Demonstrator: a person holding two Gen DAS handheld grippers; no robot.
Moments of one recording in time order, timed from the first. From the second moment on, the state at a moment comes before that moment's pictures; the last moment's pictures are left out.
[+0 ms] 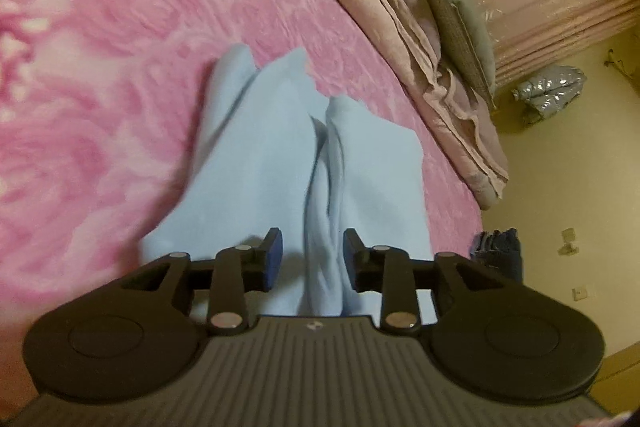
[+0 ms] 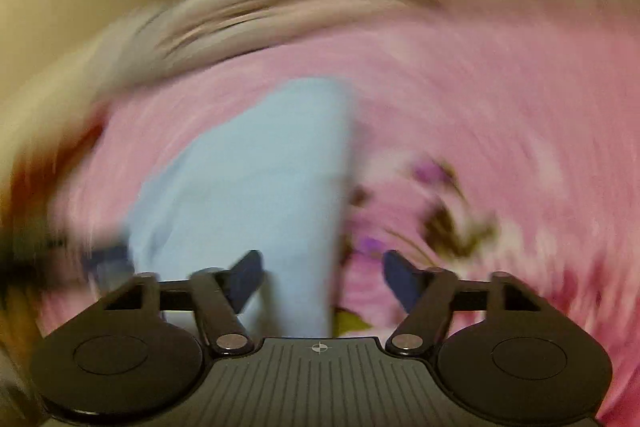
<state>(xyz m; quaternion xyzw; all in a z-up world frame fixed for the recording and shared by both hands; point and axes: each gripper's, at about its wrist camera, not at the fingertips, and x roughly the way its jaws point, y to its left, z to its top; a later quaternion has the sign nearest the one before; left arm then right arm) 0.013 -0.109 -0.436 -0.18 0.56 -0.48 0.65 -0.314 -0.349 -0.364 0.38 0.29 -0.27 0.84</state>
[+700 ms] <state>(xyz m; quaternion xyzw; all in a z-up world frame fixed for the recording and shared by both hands) 0.051 -0.119 -0.410 -0.16 0.51 -0.53 0.66 -0.250 -0.396 -0.389 0.57 0.26 -0.19 0.76</state>
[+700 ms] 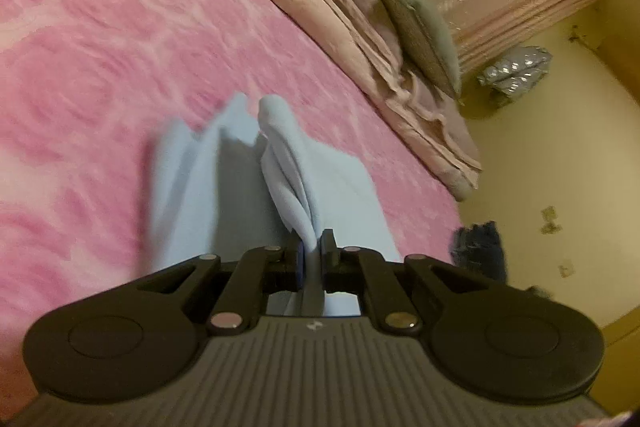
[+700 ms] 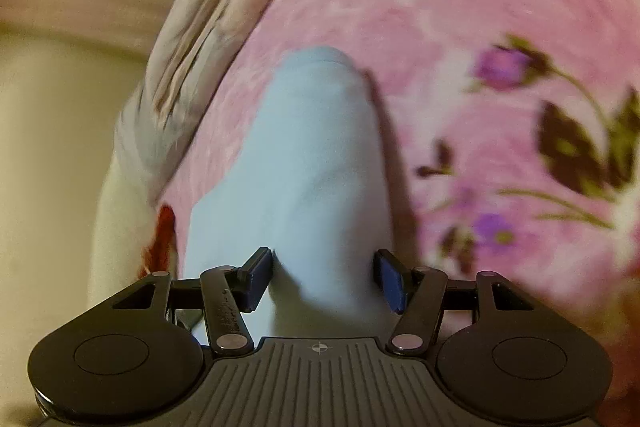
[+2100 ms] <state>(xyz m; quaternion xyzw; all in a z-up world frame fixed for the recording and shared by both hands) -0.033 -0.034 -0.441 -0.18 0.49 -0.37 0.77 -0.272 -0.190 -0.383 -0.13 0.35 -0.17 0.91</state>
